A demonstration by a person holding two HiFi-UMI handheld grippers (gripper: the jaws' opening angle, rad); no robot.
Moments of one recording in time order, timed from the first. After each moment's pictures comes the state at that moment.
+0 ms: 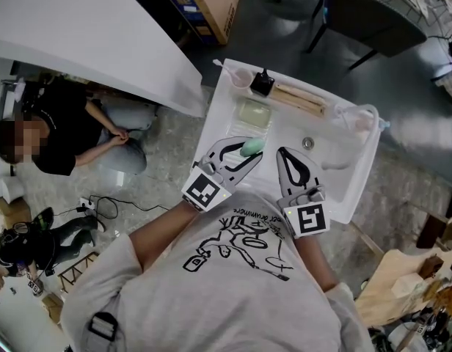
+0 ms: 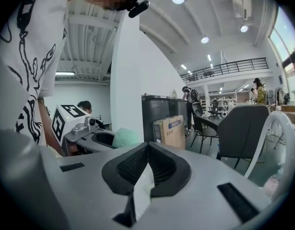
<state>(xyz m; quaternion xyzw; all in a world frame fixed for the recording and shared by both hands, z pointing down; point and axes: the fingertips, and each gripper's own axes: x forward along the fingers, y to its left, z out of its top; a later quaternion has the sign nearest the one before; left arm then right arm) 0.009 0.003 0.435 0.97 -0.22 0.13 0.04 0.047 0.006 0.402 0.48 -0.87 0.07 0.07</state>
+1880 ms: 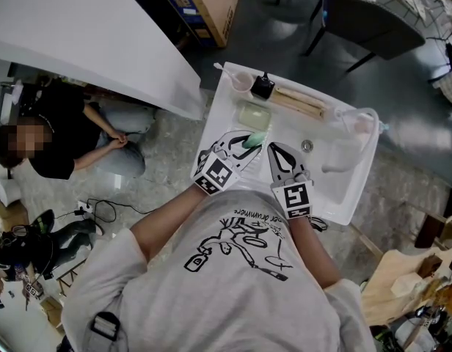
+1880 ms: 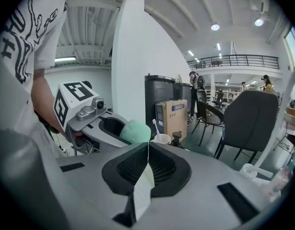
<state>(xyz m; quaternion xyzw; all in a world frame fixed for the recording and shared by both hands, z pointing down) 0.009 -0.023 0.524 0.95 -0.19 0.23 0.03 0.029 -0.011 0.502 0.45 -0.87 0.09 0.18</state>
